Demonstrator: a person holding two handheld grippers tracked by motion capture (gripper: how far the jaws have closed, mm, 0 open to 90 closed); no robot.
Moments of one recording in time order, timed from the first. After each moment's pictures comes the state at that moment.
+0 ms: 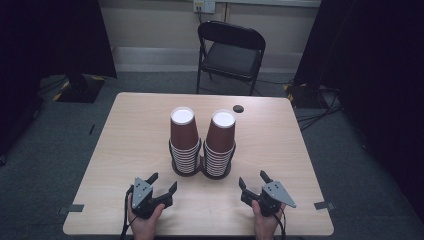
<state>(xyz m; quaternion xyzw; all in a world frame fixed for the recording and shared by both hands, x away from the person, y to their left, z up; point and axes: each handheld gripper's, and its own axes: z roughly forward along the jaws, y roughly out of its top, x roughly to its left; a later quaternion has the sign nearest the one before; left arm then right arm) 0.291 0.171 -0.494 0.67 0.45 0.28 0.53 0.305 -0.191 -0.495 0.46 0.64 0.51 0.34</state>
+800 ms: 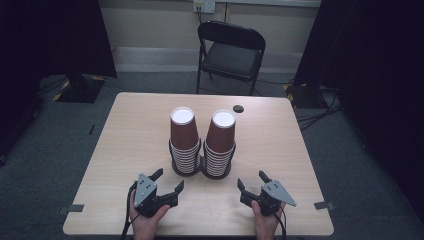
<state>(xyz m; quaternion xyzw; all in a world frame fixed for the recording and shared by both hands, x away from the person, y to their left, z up) 0.286 0.157 -0.462 0.67 0.42 0.27 0.55 0.306 -0.191 -0.494 0.45 0.65 0.52 0.32</state>
